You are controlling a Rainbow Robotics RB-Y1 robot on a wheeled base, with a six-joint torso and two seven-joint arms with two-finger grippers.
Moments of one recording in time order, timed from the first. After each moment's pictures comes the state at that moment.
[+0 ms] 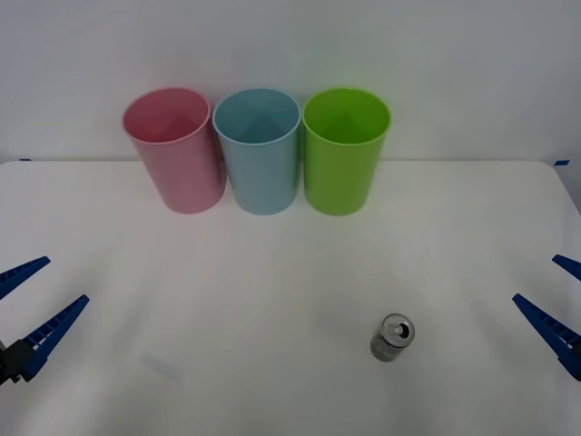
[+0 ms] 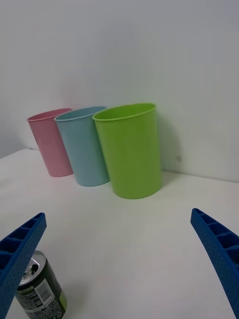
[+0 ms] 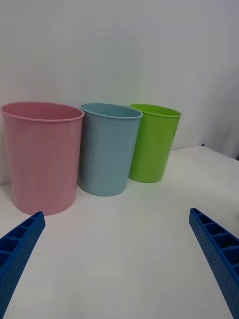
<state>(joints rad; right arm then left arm) 0.35 -0.40 -0.52 -1.66 0.96 -1.22 0.00 0.35 0.40 0.52 -1.66 -0.96 -1.22 0.00</state>
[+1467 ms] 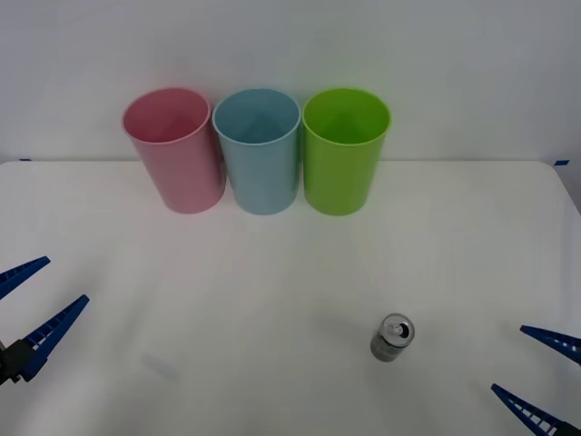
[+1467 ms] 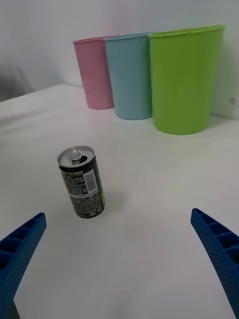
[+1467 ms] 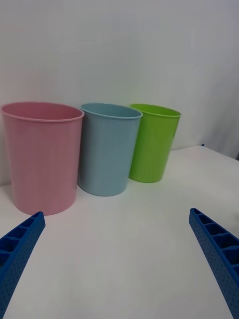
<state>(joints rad) 0.39 -0.49 -0.41 -1.43 1.02 -1.39 0.31 0.35 0.40 0.52 -1.66 -0.96 -1.22 0.00</state>
